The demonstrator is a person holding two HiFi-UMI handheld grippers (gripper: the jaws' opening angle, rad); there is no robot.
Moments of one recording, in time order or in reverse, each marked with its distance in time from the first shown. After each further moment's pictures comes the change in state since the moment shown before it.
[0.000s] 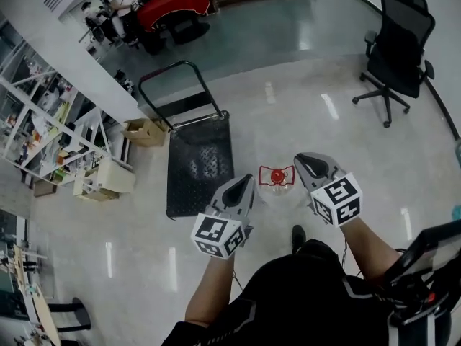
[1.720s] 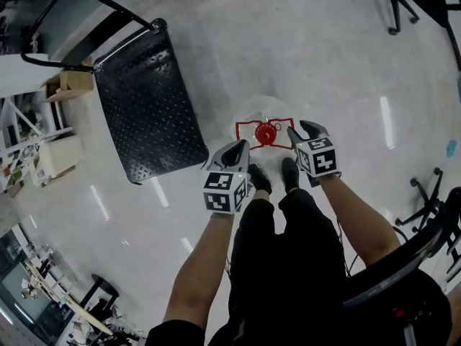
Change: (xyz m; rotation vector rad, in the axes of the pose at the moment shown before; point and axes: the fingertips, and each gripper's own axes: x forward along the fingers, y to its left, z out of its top) left arm 0.253 0.163 -0.382 -0.307 0.672 -0.049; right arm 0.247 -0.166 -0.437 0.445 0.693 -0.201
